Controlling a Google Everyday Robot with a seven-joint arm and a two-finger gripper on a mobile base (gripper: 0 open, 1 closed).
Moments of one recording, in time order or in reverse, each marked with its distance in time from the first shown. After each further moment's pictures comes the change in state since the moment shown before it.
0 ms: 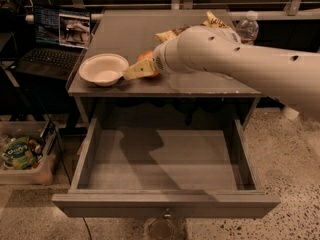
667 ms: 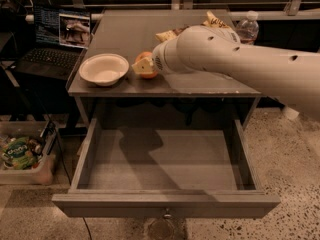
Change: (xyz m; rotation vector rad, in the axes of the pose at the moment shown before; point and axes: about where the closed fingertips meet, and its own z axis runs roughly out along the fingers) arm 0.000 0.000 0.000 0.000 0.000 0.000
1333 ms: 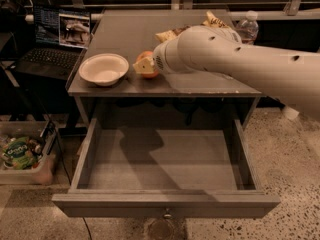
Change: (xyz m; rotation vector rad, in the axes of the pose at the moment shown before) arm -0.001 -0.001 -0.001 0.002 -0.005 0.002
